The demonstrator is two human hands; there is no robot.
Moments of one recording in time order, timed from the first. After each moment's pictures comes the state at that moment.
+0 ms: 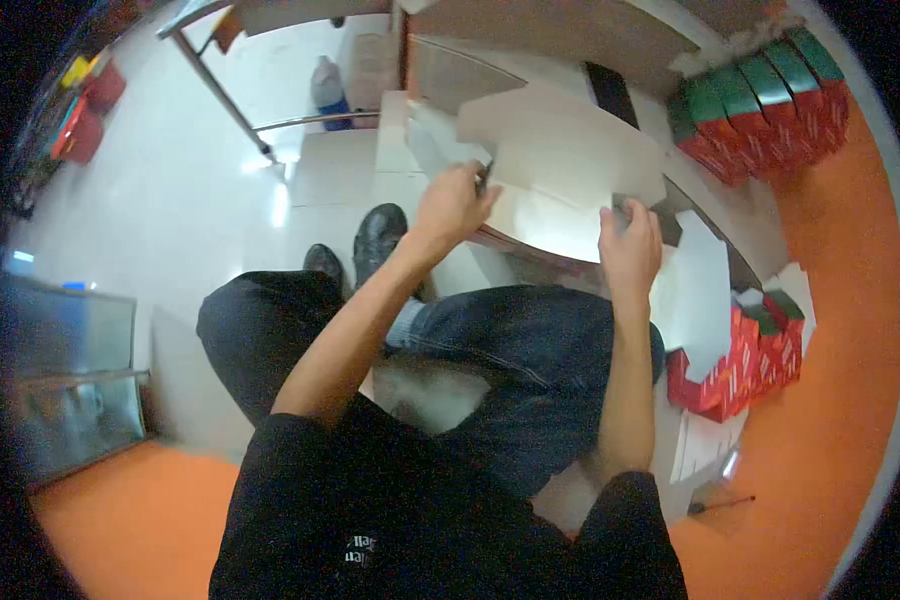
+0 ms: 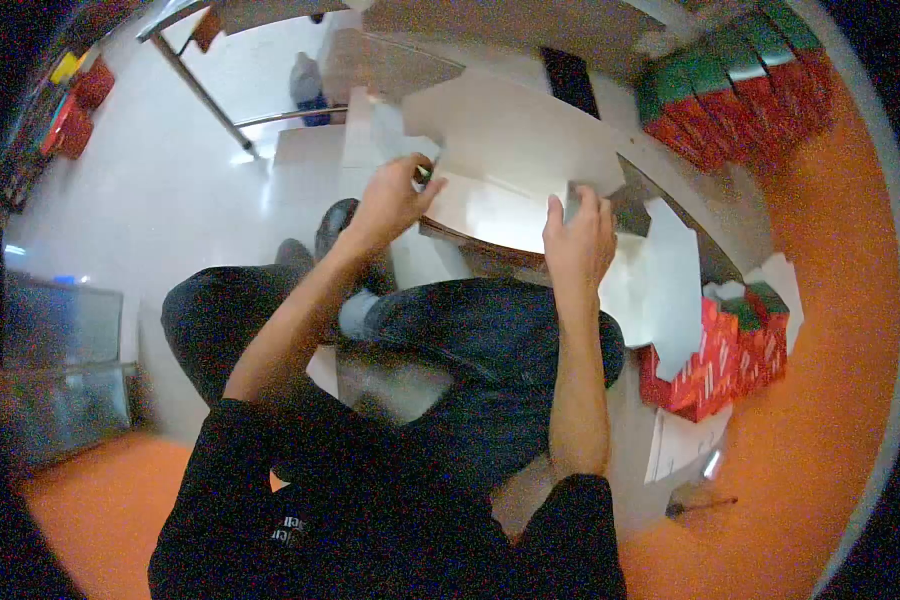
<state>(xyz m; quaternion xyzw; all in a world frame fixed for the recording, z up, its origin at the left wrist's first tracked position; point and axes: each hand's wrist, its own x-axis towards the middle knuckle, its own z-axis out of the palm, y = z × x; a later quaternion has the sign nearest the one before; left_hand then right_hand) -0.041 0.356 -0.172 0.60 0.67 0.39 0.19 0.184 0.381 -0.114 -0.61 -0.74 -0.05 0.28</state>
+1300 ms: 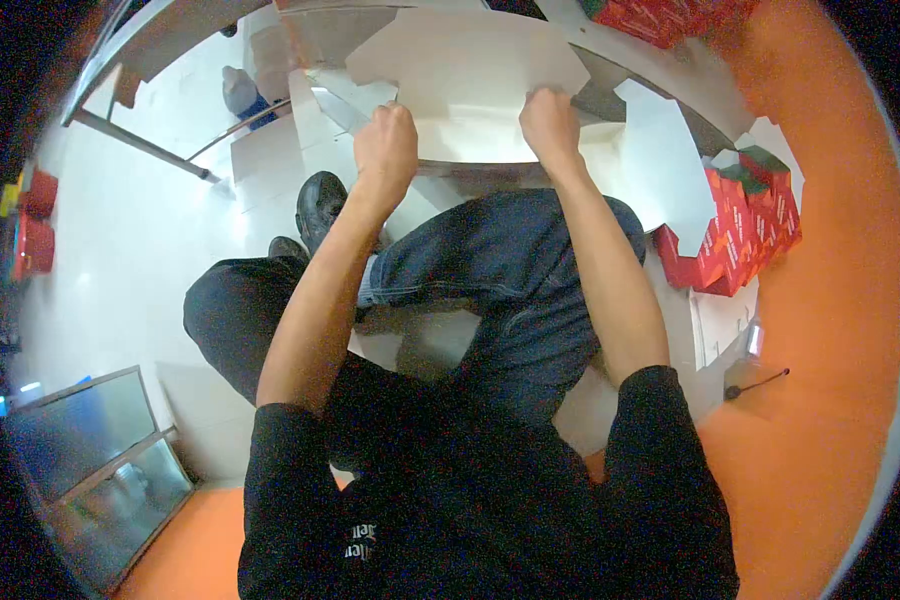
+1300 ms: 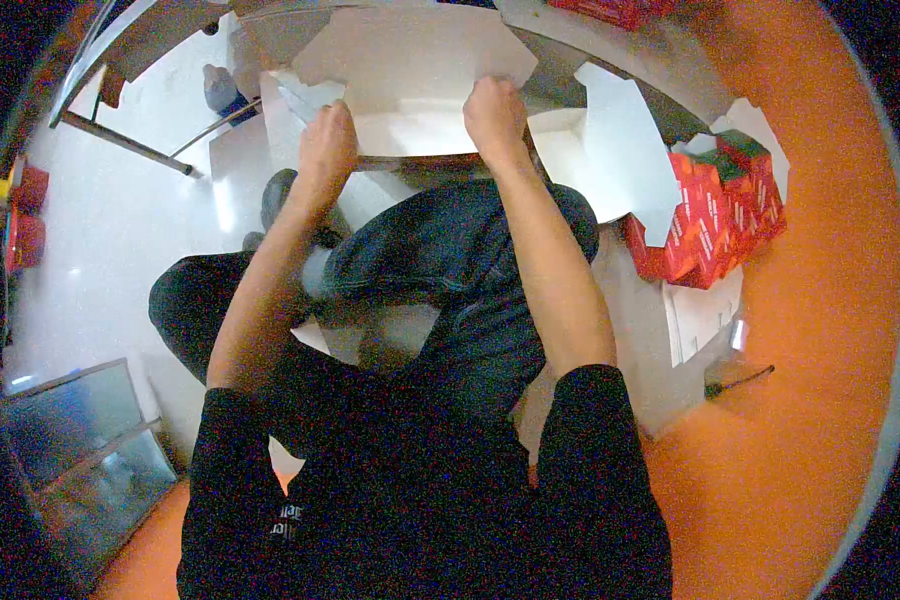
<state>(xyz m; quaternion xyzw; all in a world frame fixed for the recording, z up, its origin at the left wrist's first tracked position) -0.005 0.360 -0.173 0.67 0.72 0.20 -0.01 0.200 0.424 -0.166 -0.63 -0.74 0.00 0.23</state>
